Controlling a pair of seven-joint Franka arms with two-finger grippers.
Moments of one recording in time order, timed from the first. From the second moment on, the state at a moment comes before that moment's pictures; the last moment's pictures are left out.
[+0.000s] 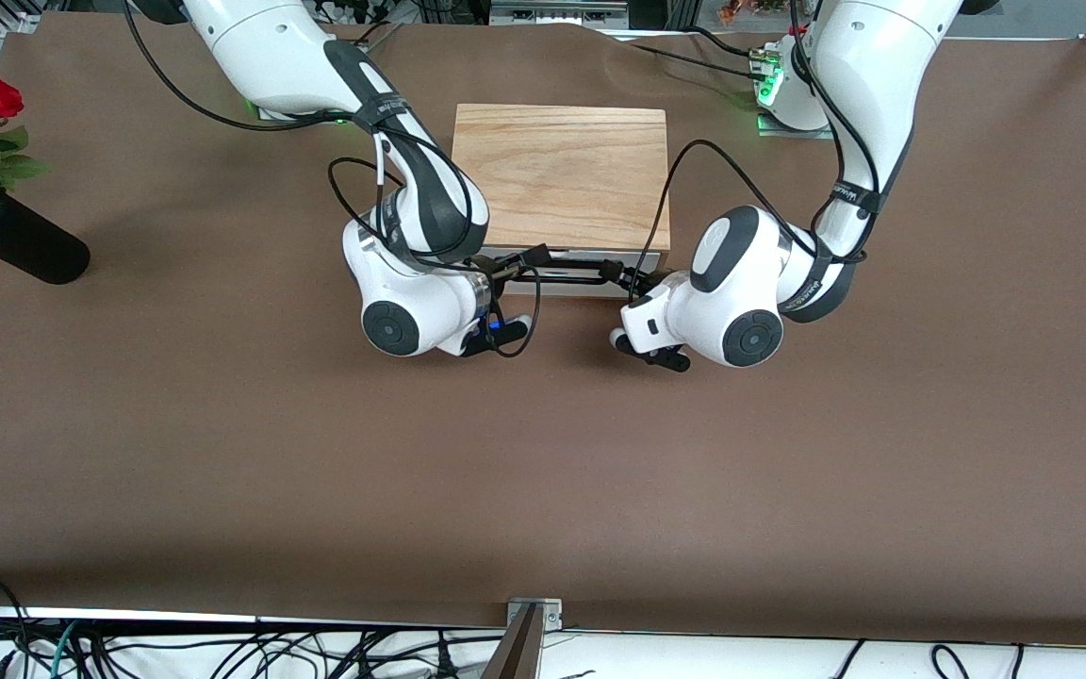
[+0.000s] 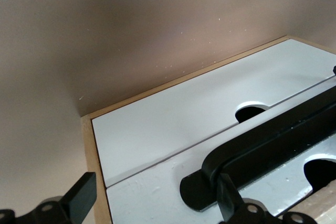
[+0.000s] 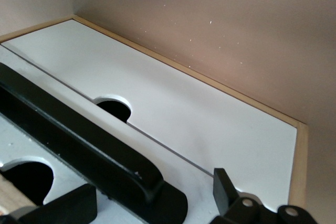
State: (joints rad) left arm -0.33 0.62 -0.16 -1.55 -0.44 1.73 -0.02; right arm 0.55 0.73 0.03 -1.40 0.61 1.71 0.04
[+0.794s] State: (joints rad) left arm -0.24 0.54 -0.12 -1.42 -0.35 1.73 -0.01; right arm 0.54 0.73 0.03 -1.34 0.61 1.75 0.04
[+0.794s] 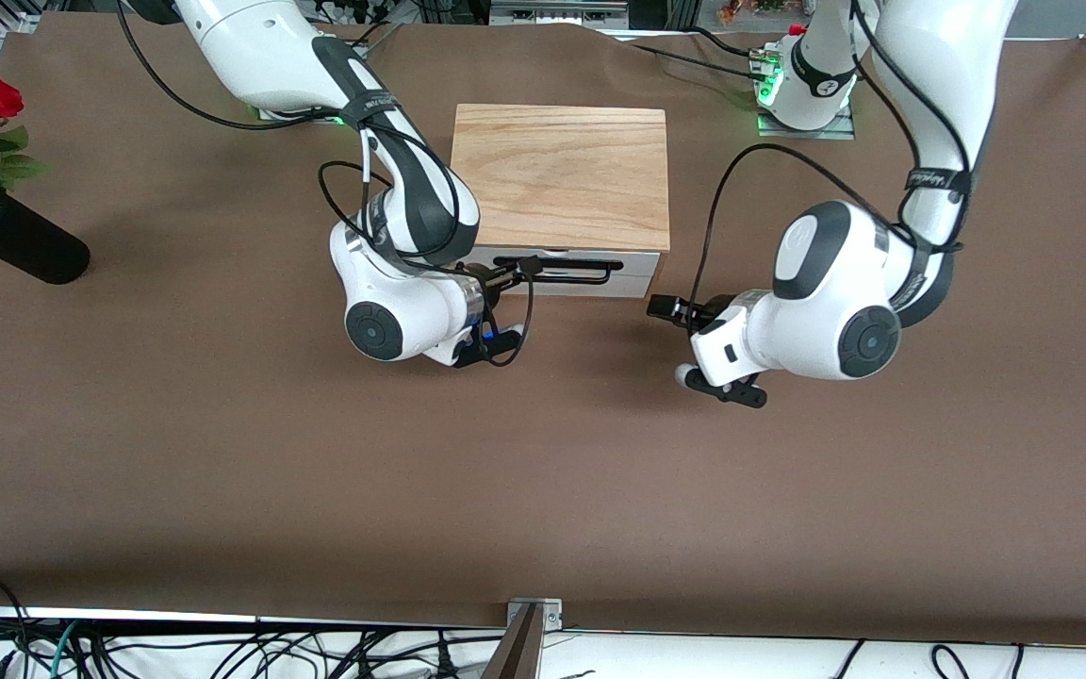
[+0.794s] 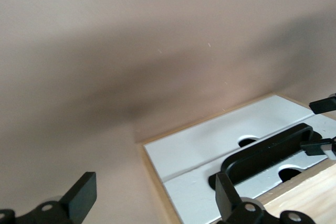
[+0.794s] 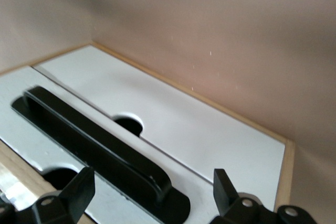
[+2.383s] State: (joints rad) left arm -0.07 -0.02 -0.04 -1.67 0.03 1.60 -0.01; right arm 0.41 0.61 -0.30 -1.20 0.34 1.88 -0.17
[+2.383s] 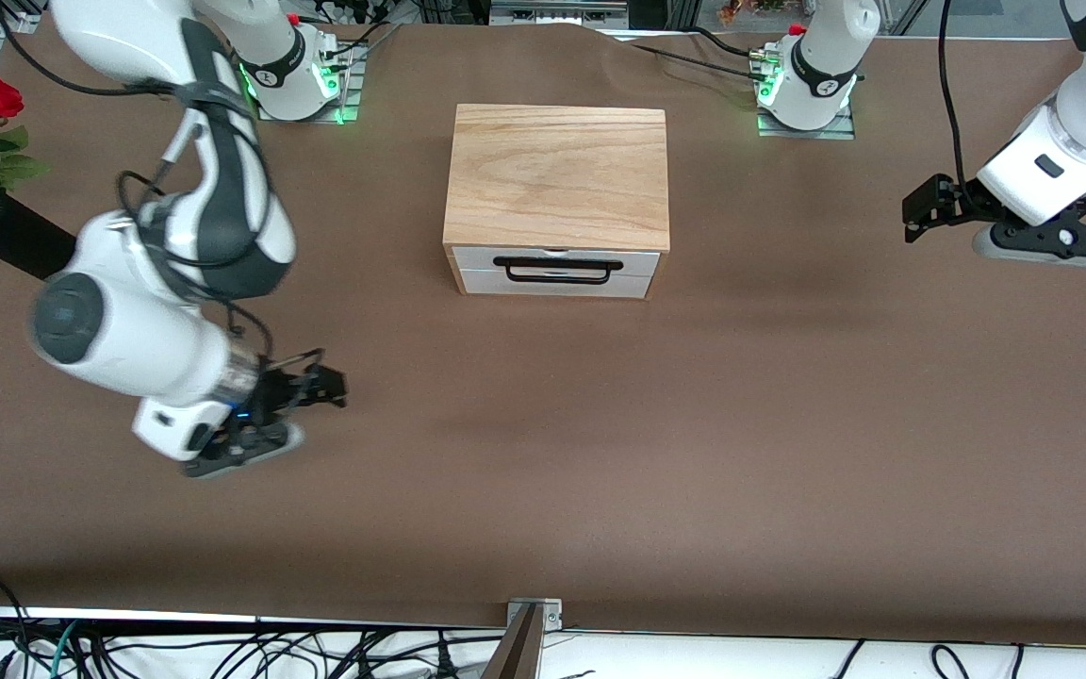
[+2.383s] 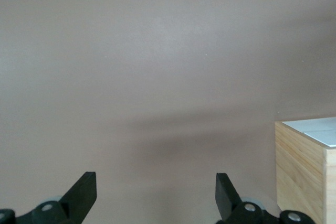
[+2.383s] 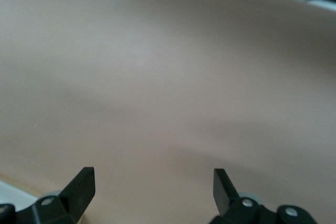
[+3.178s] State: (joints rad) left arm -0.06 -0.02 -0.05 -1.67 0.03 1.61 -0.01; right arm 0.10 0.14 -0.11 -1.52 0.03 1.85 -0.08
